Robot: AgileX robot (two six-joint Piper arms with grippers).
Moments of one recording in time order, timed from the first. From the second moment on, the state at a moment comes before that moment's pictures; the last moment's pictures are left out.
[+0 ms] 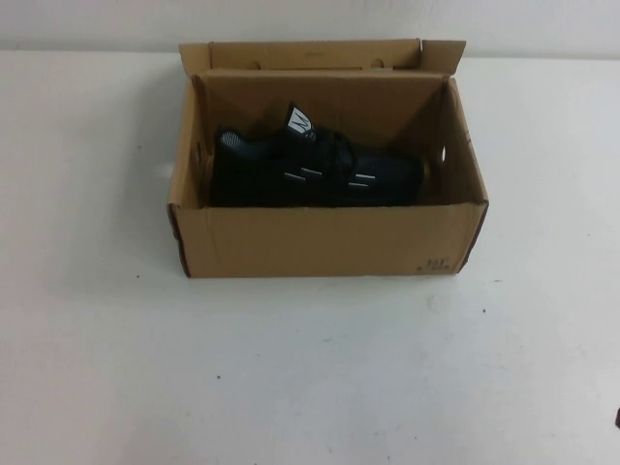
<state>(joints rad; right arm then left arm) 0.42 0.19 -0.28 0.68 0.46 -0.76 -0.11 -0.01 0.02 0.13 0.39 0.02</state>
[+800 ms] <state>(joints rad) 0.13 -0.01 0.00 0.13 0.27 -0.07 -0.11 -0.01 0.02 0.13 0.39 0.02</state>
